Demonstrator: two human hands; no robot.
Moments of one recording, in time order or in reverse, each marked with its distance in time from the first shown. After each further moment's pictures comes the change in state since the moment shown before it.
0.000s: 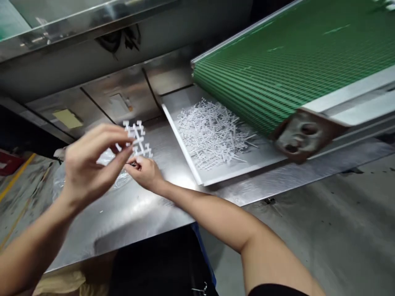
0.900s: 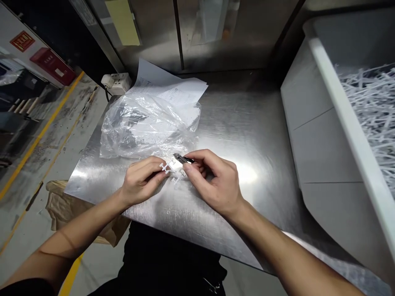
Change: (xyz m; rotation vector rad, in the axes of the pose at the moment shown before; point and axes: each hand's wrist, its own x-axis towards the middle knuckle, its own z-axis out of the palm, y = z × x) left_hand -0.217 -0.039 0.019 -0.133 0.068 -0.493; right_hand -0.033 -0.017 -0.005 -0.204 -0.206 -0.107
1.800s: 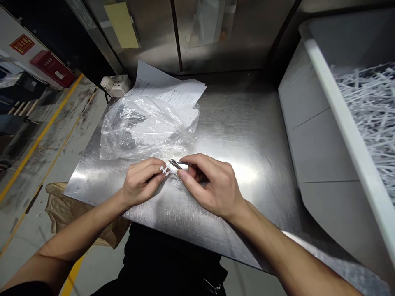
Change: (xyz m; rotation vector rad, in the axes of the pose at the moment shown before) left_hand -0.002 -0.002 0.001 0.025 -0.012 0.022; right_hand 0.002 0.000 -0.002 -0.048 -0.080 -0.166
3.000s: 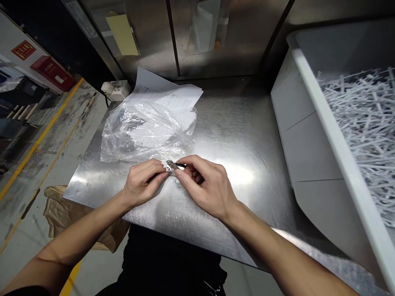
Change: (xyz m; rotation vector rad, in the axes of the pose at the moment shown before) left_hand -0.002 -0.002 0.001 -0.002 -0.051 -0.080; right_hand -0.003 -0.002 0.004 0.068 -0.021 0.144
